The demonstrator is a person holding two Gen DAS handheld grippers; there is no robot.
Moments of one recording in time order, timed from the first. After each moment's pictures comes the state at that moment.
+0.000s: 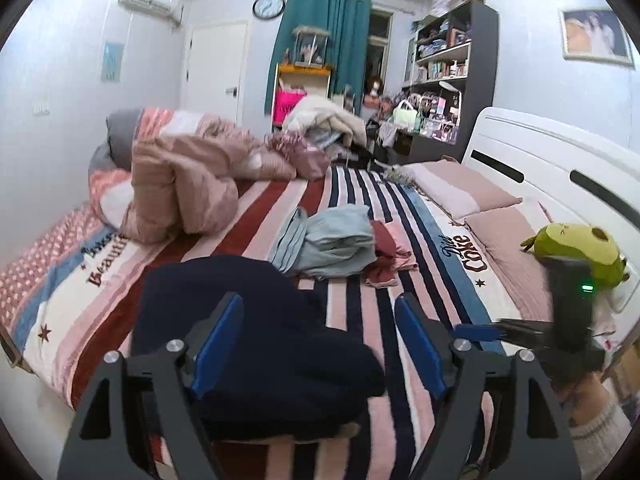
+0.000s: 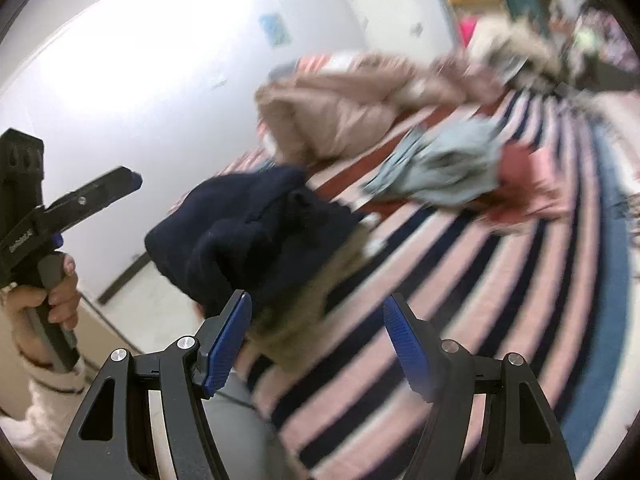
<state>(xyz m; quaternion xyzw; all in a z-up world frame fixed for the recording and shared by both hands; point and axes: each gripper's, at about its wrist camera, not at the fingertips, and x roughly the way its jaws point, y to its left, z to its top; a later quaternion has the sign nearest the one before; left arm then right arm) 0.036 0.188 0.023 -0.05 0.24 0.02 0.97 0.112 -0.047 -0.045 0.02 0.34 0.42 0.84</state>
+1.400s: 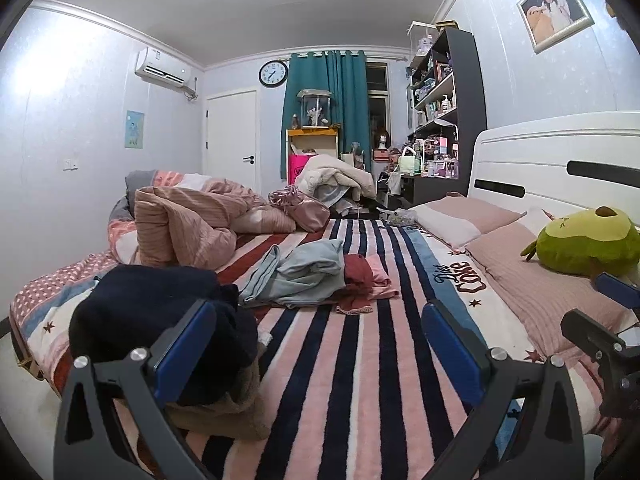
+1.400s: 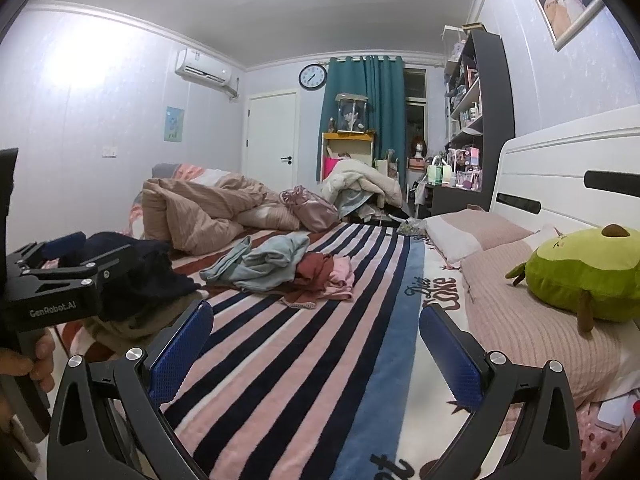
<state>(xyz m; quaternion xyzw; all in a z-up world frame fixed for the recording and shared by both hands) -0.006 0.037 -0.030 0.00 0.12 0.07 0.99 -0.012 -0.173 -0.027 -0.04 0.12 0.17 0.98</state>
